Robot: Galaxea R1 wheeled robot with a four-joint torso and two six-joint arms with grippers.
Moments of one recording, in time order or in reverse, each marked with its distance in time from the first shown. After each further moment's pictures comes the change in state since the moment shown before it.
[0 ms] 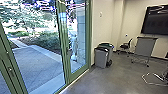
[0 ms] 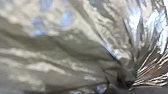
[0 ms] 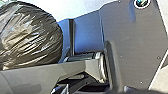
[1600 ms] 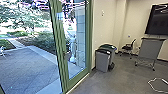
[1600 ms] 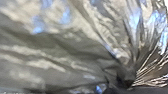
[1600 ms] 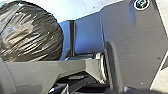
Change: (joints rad) left arm 0.008 0.000 0.000 0.030 -0.040 0.000; right arm -0.021 0.011 -0.018 0.003 0.048 -0.020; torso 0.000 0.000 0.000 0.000
